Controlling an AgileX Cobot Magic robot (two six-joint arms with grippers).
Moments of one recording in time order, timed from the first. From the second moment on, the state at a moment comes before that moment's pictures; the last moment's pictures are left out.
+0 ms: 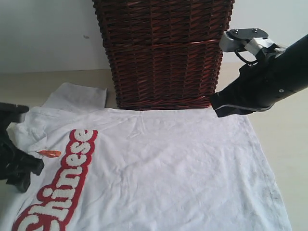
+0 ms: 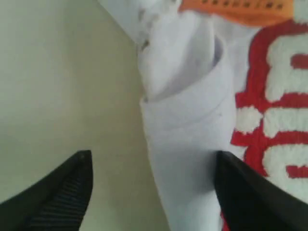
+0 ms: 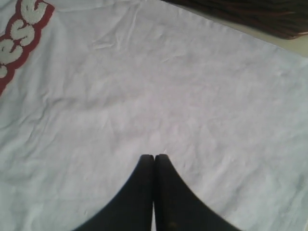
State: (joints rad) left arm -0.30 1.61 -0.81 0.15 0.80 -0.26; right arm 0.27 1.51 -0.97 0.55 0.68 -0.55
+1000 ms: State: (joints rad) left arm -0.68 1.58 -0.68 0.07 0.55 -0.42; right arm 0.27 1.51 -0.97 0.58 0.69 -0.55
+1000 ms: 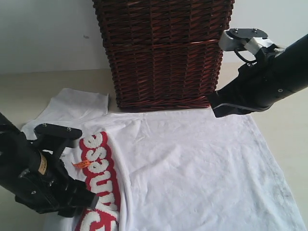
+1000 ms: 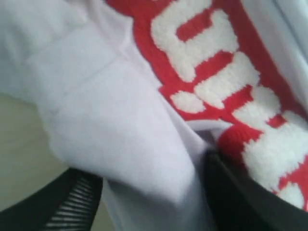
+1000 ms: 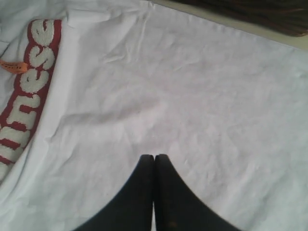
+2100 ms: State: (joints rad) left arm -0.68 1.53 -0.50 -0.05 0.54 -0.31; right arm 0.27 1.51 -0.97 0.64 0.71 -0.63
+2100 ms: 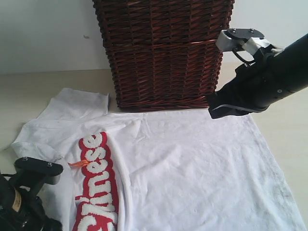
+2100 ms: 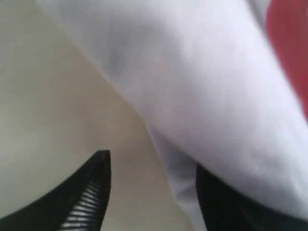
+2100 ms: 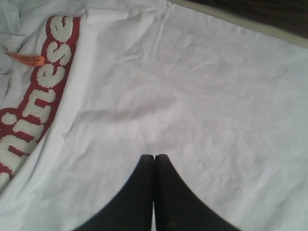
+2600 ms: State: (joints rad) left arm -0.67 1.63 -0.52 -0.07 0.41 -0.30; right arm 0.27 1.51 -0.97 0.66 0.74 -0.64
